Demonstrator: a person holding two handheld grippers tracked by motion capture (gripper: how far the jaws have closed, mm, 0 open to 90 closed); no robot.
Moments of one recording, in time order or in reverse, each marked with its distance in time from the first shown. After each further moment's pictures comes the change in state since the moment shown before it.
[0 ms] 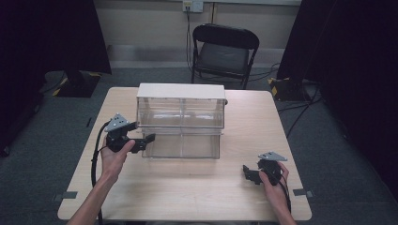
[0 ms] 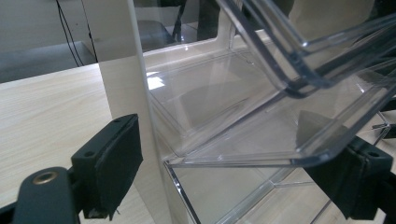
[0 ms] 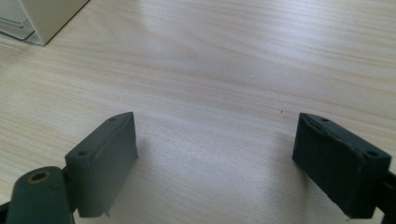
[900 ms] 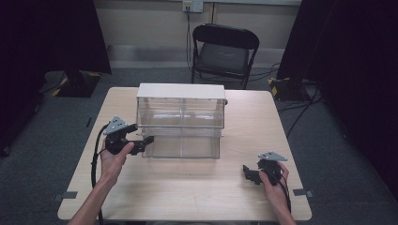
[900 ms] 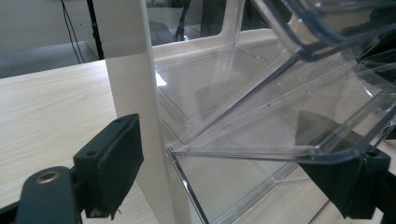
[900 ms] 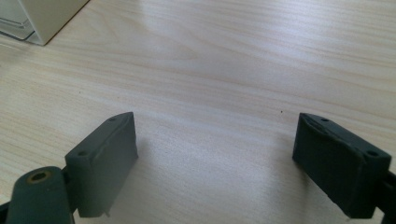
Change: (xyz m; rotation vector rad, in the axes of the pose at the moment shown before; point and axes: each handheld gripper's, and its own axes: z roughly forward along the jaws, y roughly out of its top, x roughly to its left) left arm 0.000 -0.009 -0.002 -0.016 0.011 -0.027; right arm 0.000 0.000 0.000 0.000 0.000 0.000
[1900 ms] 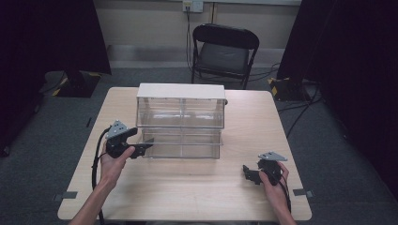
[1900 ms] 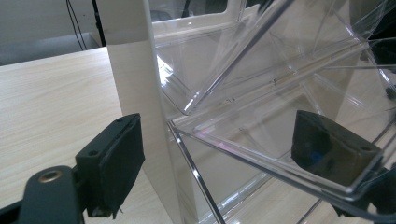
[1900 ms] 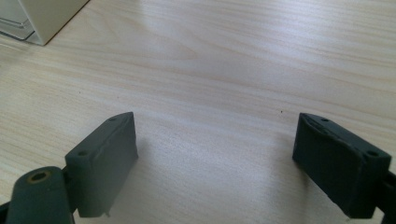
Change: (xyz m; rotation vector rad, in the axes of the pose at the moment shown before) left arm -0.002 -0.011 0.001 0.041 0.018 0.018; right arm 0.000 0.000 0.000 0.000 0.000 0.000
